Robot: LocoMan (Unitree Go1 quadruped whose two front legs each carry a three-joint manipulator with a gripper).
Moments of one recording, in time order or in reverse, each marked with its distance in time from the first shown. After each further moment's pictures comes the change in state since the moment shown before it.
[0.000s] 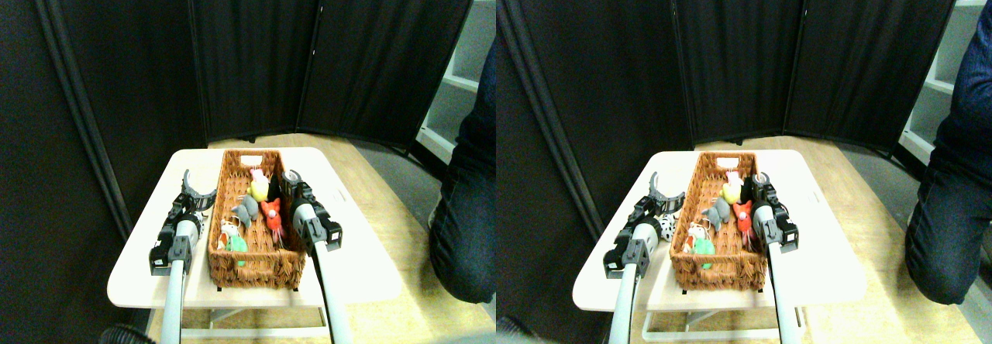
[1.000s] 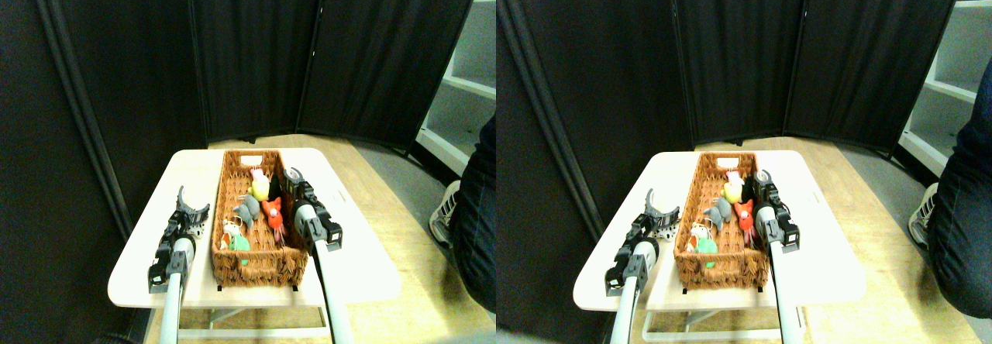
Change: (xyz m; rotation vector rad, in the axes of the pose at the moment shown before) right arm 0.006 -0.003 0.009 0.020 -0.036 0.034; left arm -0.005 0.047 0.007 0.000 -0.047 0.055
